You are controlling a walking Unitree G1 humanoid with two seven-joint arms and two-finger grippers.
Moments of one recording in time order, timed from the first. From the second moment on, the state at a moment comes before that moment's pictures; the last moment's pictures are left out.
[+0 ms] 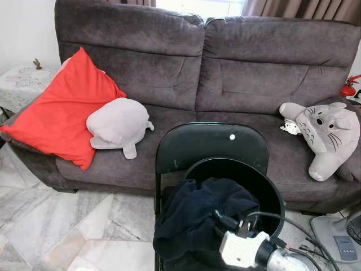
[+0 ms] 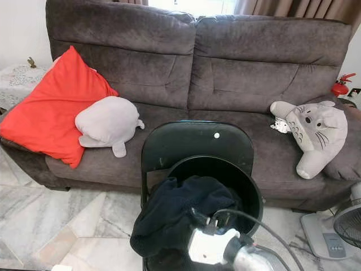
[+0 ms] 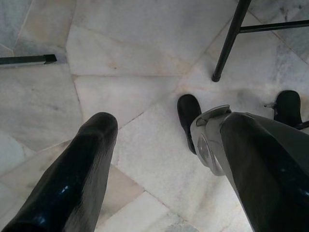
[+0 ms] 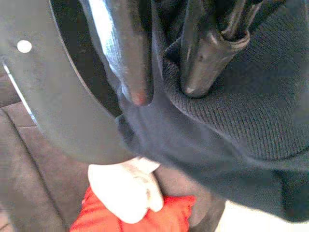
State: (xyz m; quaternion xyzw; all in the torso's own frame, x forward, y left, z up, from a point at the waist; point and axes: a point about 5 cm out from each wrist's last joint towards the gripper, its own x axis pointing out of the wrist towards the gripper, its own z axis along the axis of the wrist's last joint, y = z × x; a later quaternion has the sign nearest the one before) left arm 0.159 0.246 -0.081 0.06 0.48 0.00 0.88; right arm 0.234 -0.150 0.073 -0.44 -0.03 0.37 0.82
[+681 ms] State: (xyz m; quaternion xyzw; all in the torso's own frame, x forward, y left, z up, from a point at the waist) left arm 0.159 0.246 -0.081 0.06 0.48 0.00 0.88; right arm 0.247 -0.154 0.103 -0.35 -0.05 0.29 0.89
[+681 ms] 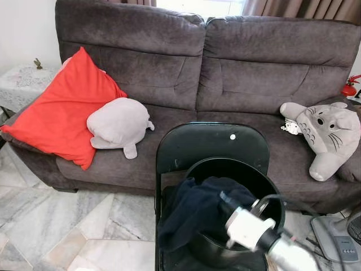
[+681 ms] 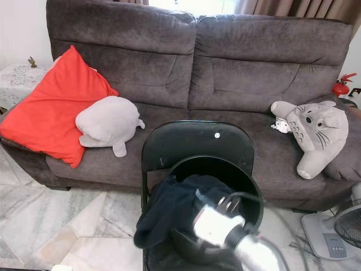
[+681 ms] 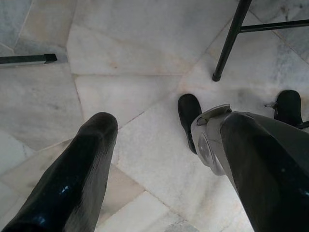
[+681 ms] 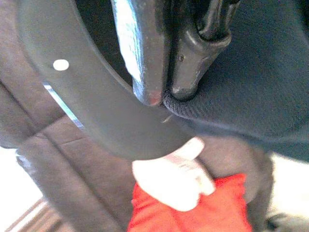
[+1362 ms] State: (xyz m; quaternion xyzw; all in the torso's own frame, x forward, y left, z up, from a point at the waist) left arm 0.160 0.246 -0.081 0.06 0.48 0.00 0.88; right arm 0.219 -0.113 0.164 -0.30 -0.12 0.44 0.84
